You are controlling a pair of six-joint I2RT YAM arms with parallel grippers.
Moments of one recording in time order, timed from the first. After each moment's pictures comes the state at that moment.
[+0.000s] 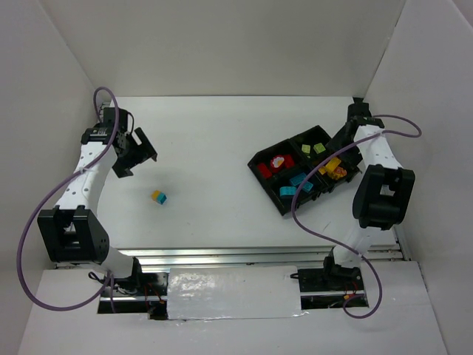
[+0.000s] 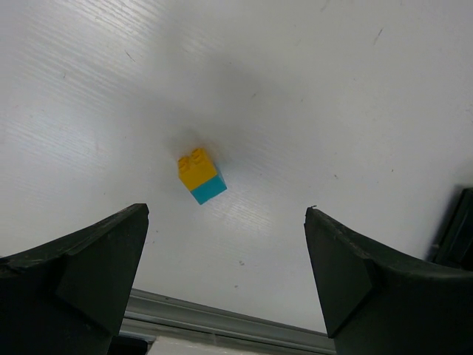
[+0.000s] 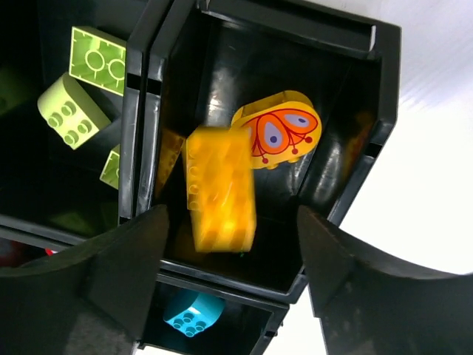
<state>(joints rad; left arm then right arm) 0.05 1.49 1.37 -0.96 -0.03 -0.58 -0.18 1.78 1.48 -0.86 0.16 0.64</state>
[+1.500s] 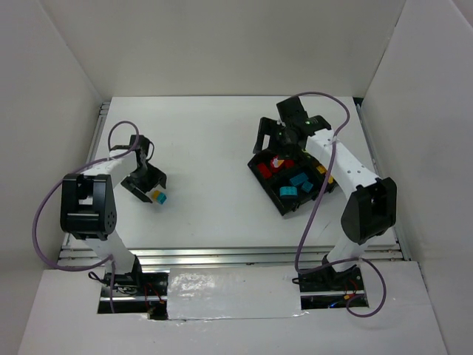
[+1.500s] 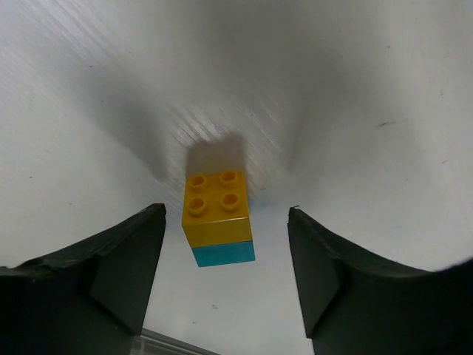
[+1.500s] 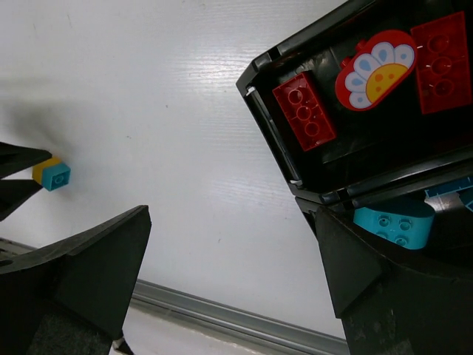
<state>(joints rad) 0.01 1.72 1.12 -0.80 -0.07 -0.97 0.38 1.67 1.53 -0.79 -0.09 0.55</state>
